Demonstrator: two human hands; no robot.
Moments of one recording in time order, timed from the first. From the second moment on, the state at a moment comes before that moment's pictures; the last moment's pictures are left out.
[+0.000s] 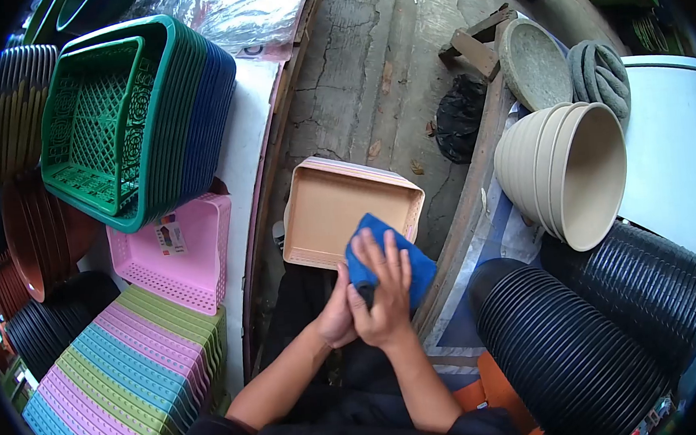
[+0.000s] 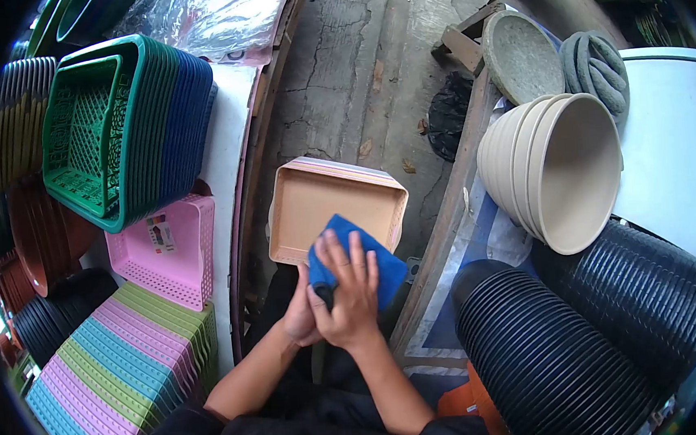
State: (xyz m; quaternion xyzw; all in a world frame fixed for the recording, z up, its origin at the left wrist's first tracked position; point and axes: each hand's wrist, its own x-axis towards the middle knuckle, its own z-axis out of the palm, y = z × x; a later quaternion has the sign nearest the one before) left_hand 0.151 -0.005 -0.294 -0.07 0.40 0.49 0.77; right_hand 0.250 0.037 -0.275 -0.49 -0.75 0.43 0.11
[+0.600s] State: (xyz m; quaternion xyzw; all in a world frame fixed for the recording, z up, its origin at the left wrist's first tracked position) left_hand 0.116 -0.005 -0.350 -0.20 0.22 0.57 0.77; right_hand 0.292 0.023 -0.270 -0.52 -0.20 0.71 0.43
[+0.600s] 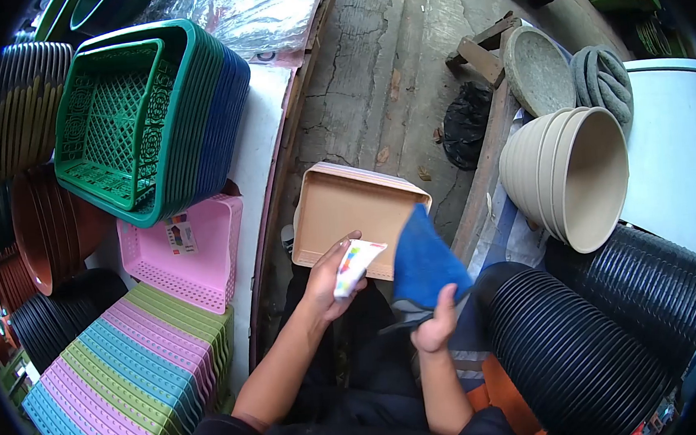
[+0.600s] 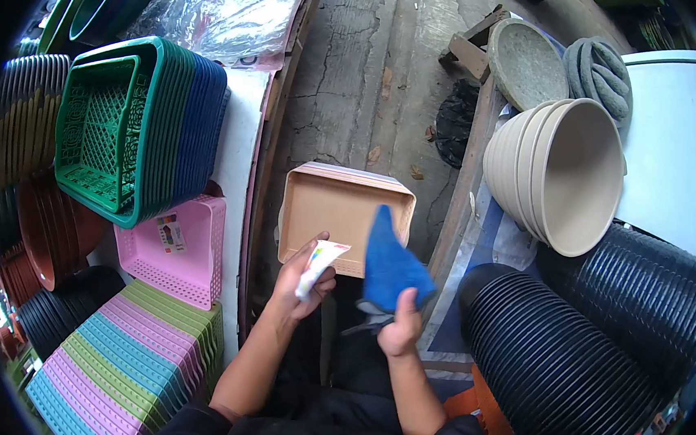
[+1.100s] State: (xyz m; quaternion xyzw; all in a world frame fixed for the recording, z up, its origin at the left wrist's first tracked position) left_hand 0.139 -0.021 -0.353 -0.11 0.59 0.55 0.59; right_hand 0.230 -0.012 -0.303 -0.43 -0.52 0.70 0.23
